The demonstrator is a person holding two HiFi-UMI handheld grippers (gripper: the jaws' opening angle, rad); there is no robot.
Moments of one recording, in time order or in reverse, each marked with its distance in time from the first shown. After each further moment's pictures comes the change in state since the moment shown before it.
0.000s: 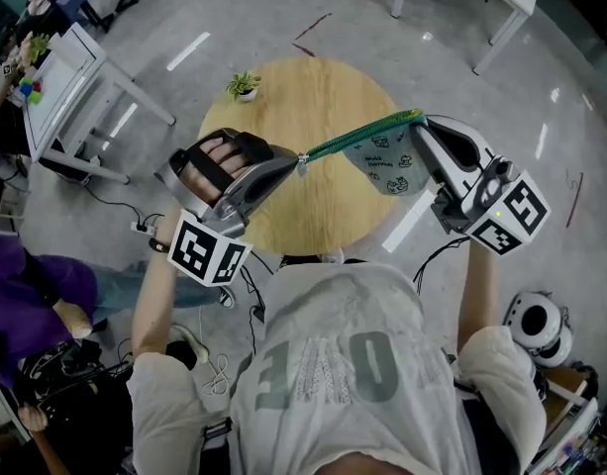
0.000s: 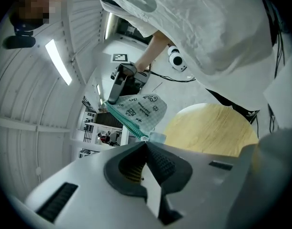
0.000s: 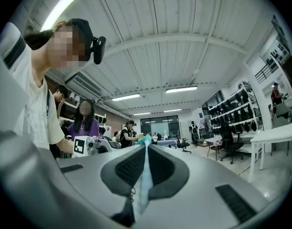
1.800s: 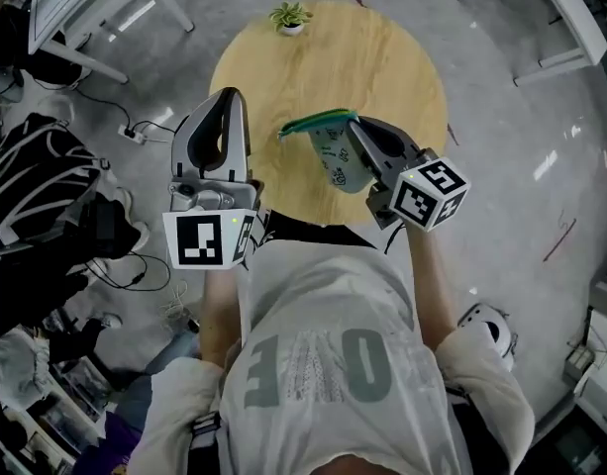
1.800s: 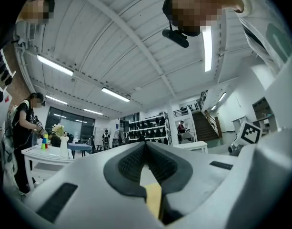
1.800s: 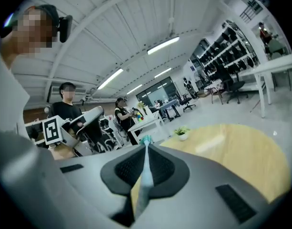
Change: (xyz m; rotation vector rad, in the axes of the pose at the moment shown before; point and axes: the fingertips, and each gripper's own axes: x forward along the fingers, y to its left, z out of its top) left arm -0.096 -0.003 -0.134 -1.357 0.123 1.008; right arm 0.130 0.030 -0.201 0.421 0.363 0.064
